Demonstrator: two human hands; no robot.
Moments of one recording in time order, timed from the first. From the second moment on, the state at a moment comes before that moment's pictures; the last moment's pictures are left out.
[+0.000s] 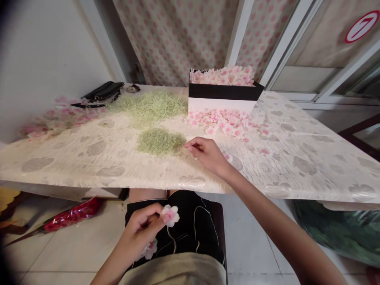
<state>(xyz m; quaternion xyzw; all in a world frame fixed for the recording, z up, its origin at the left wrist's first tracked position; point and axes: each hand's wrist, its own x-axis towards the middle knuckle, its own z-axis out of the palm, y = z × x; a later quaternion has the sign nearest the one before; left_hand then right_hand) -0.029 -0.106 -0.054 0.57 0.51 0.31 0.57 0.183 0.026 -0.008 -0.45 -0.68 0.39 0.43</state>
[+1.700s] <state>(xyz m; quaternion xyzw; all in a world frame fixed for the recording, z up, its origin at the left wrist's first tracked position) -0.038 -0.125 -0.030 0.63 0.47 0.28 0.55 0.176 -0.089 -0.017 -0.31 -0.67 0.60 0.32</state>
